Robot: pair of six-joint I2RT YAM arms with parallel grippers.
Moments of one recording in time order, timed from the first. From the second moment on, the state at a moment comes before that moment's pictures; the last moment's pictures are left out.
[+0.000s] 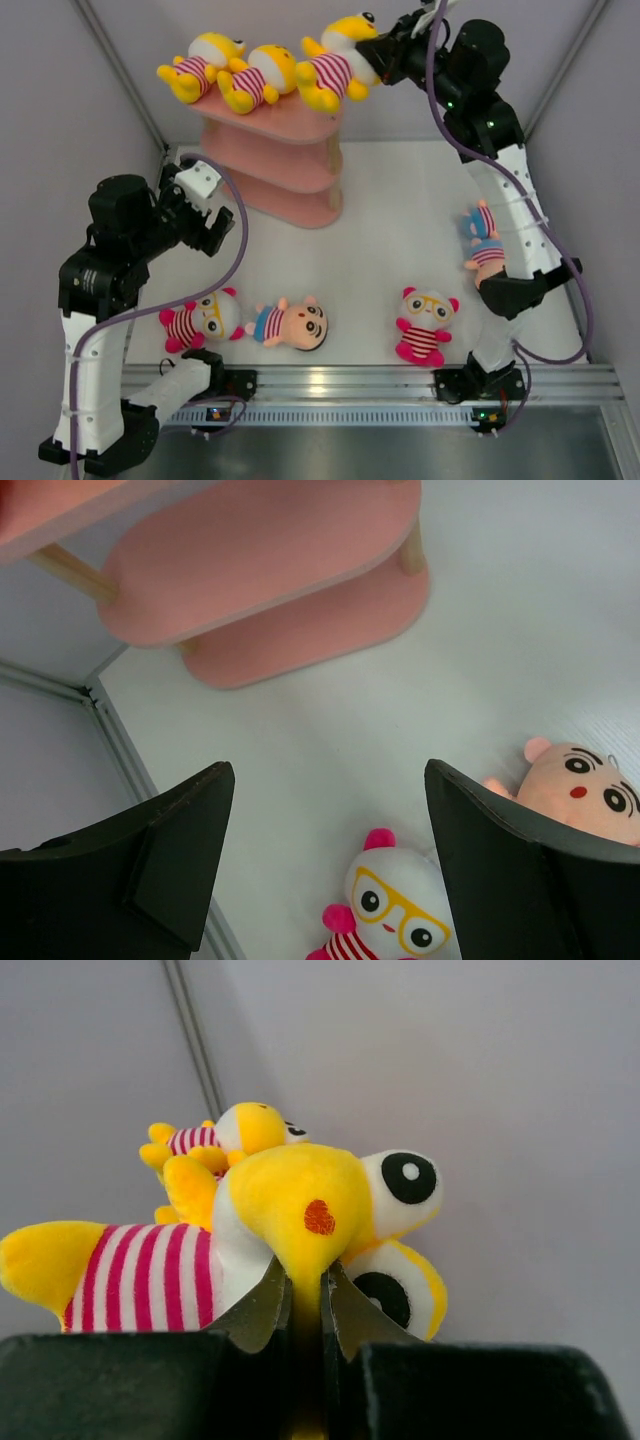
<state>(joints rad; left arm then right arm) -0.22 0.98 1.65 -1.07 0.27 0.43 0.45 1.78 2.38 -0.39 -0.26 0.13</state>
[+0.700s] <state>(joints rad) -0.22 0.95 1.57 -1.08 0.26 0.44 0.49 2.10 2.46 -0.37 -0.35 0.21</state>
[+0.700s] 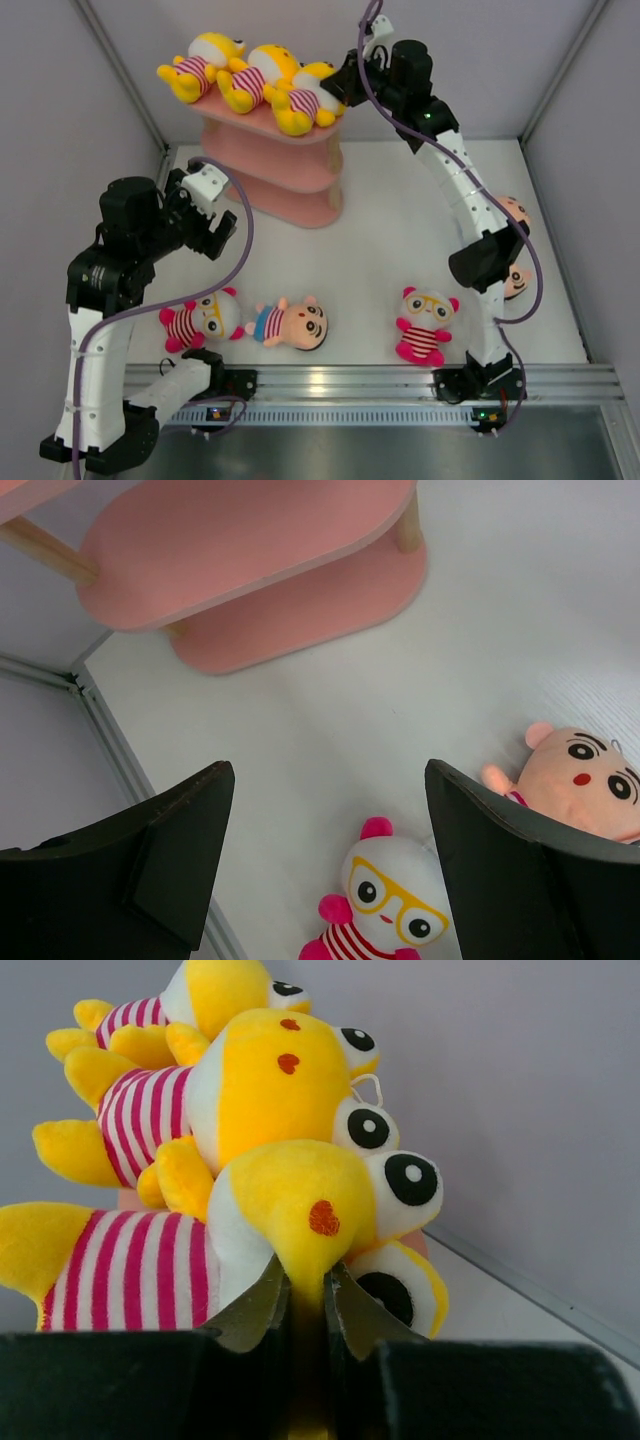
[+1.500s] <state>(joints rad) -0.22 0.93 1.39 -1.07 0.16 0.47 0.45 1.82 2.29 -0.34 -0.28 0.13</state>
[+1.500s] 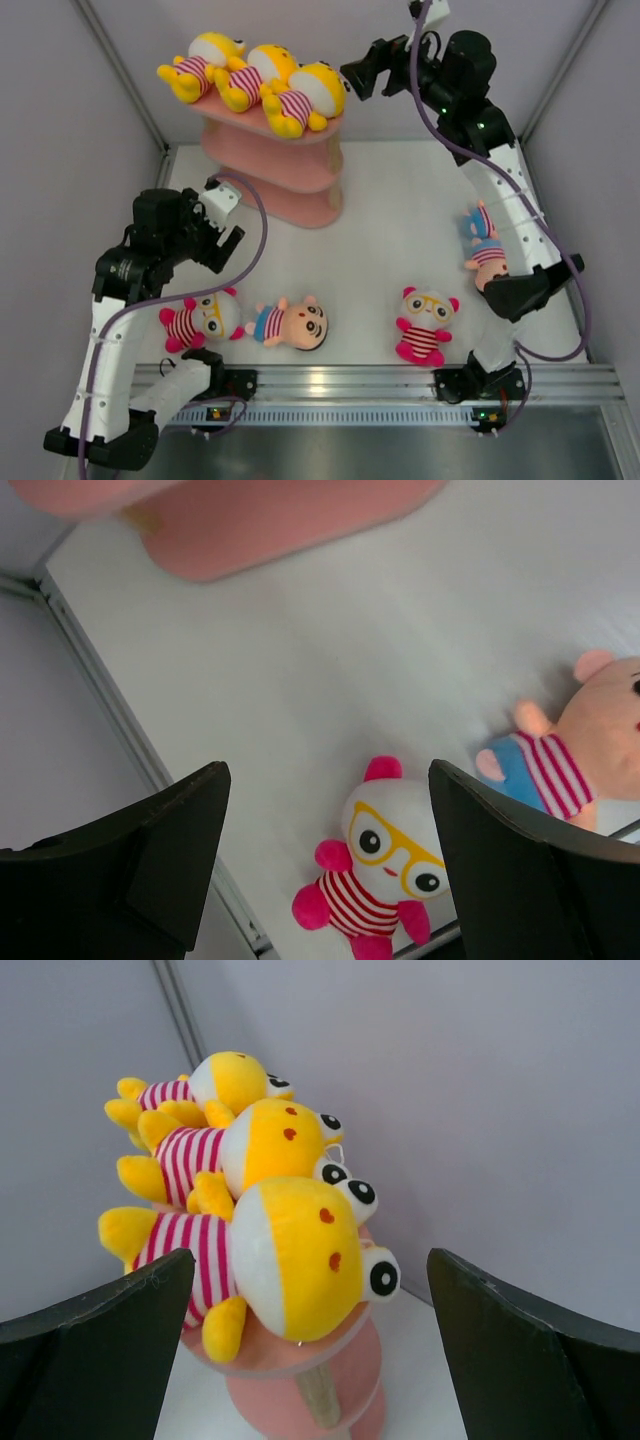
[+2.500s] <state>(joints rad) -0.01 0.97 0.64 -1.02 0.17 0.81 0.61 1.12 1.05 -0.26 -0.32 0.24</state>
